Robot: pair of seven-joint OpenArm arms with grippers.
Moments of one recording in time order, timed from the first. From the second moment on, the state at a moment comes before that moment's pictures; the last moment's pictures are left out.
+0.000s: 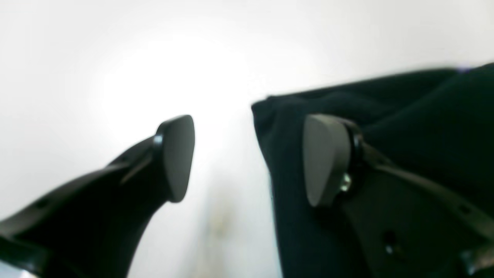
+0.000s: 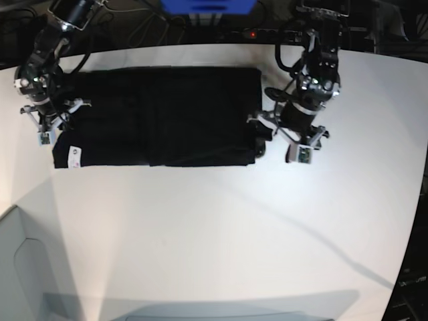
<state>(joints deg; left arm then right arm) 15.6 -10.9 0.6 107.1 -17.2 -6.3 33.1 -10.6 4.2 38.2 92.7 1.0 39.0 -44.9</state>
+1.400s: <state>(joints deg) 8.1 -8.9 5.1 88.9 -17.2 -6.4 30.6 -13.2 -5.3 -13.8 115.7 -0.8 39.1 -46.1</state>
